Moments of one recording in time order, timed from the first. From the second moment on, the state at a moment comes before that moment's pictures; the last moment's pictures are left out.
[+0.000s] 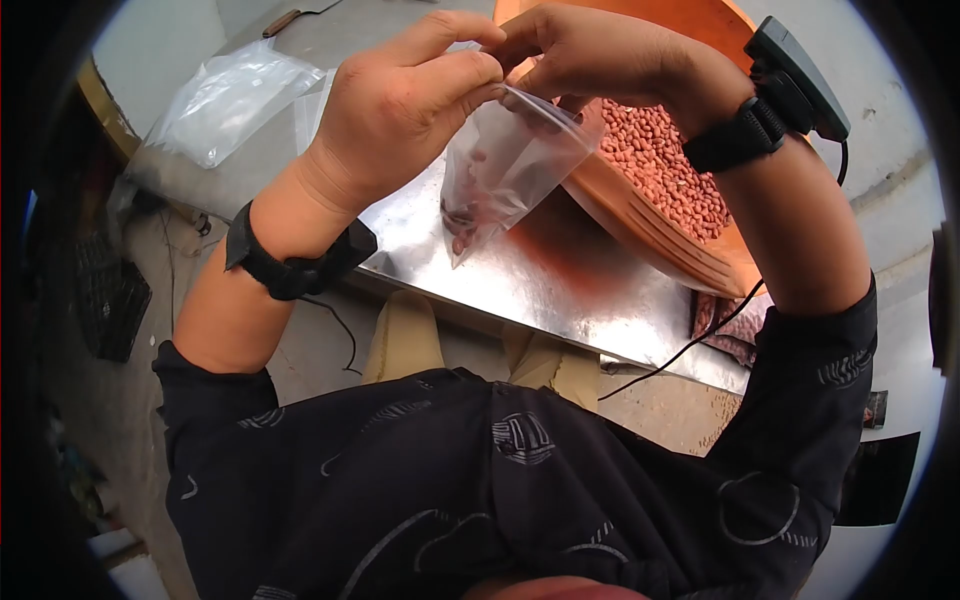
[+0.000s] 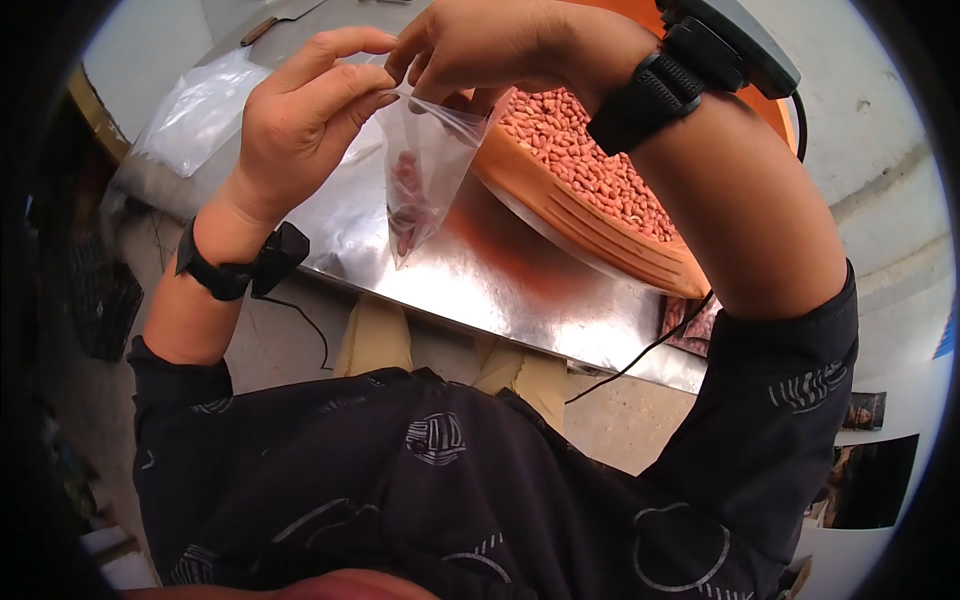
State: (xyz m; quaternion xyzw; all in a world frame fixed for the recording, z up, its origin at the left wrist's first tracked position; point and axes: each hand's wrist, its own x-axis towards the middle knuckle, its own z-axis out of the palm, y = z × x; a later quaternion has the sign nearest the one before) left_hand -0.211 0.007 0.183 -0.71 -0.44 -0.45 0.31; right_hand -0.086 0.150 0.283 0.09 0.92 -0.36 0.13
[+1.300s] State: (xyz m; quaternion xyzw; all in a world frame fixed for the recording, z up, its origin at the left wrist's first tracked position) left_hand -0.231 -0.011 0.205 -0.76 -0.44 -0.38 0.28; right_hand -0.025 0.422 0.151 0.37 0.93 -0.07 0.02
